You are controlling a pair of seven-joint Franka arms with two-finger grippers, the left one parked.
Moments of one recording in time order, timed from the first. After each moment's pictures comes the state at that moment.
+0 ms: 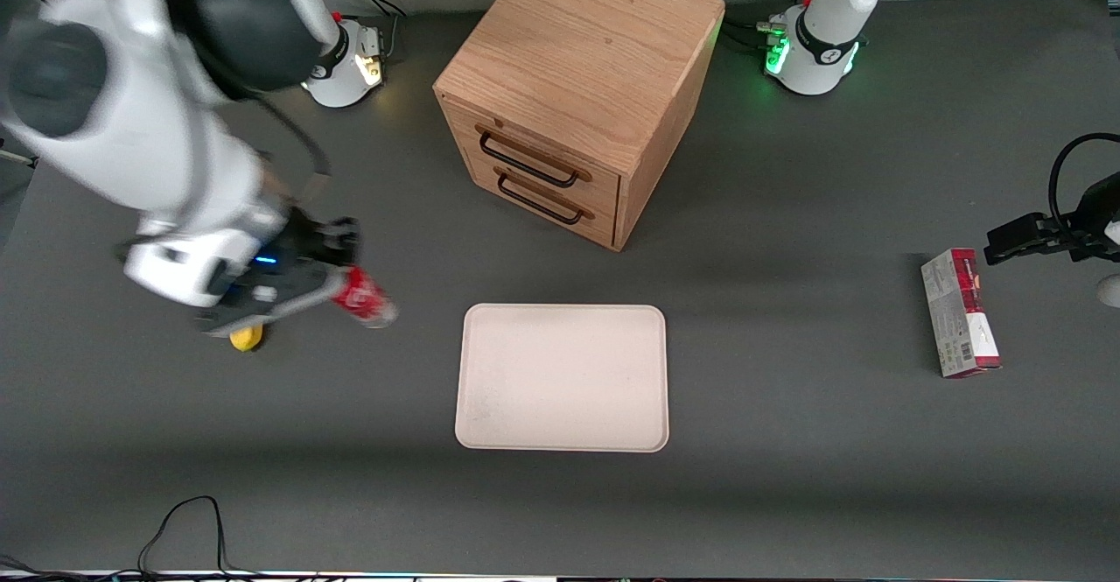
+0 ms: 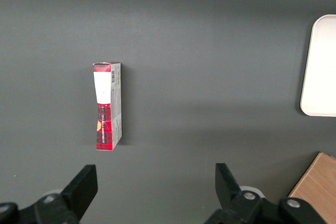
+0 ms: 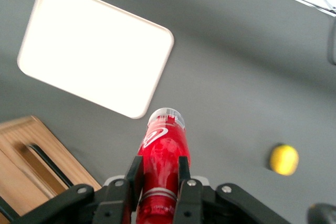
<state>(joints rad) 0.68 0.56 -0.44 -0.92 0.23 1.46 0.00</state>
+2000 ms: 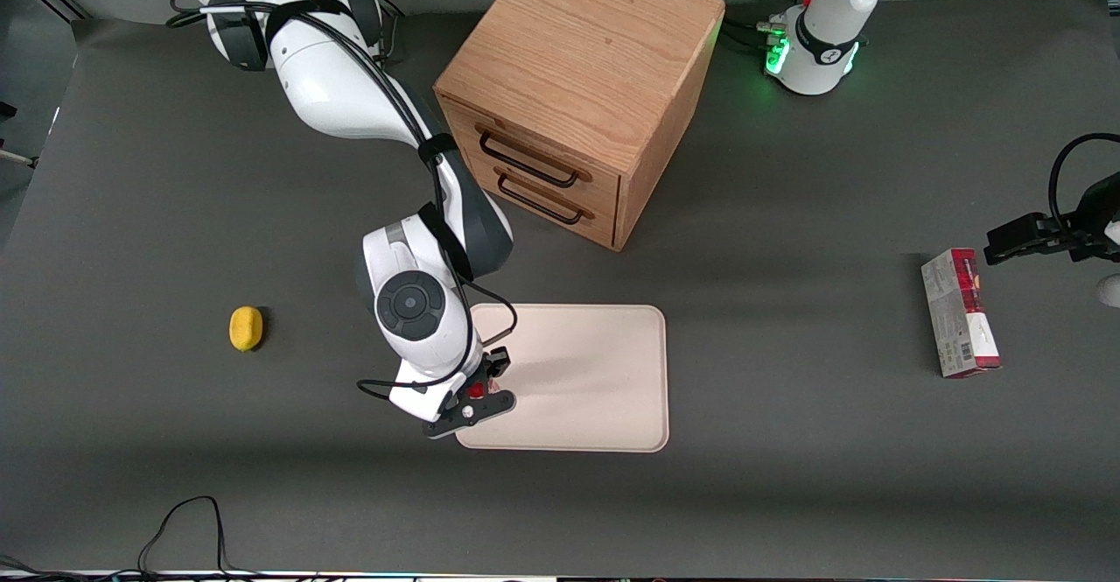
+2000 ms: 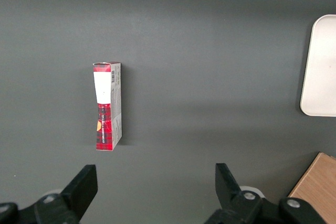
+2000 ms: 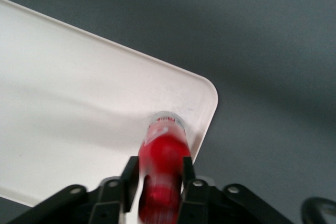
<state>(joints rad) 0.66 0.99 -0.34 -0.88 0.23 1.91 0.08</state>
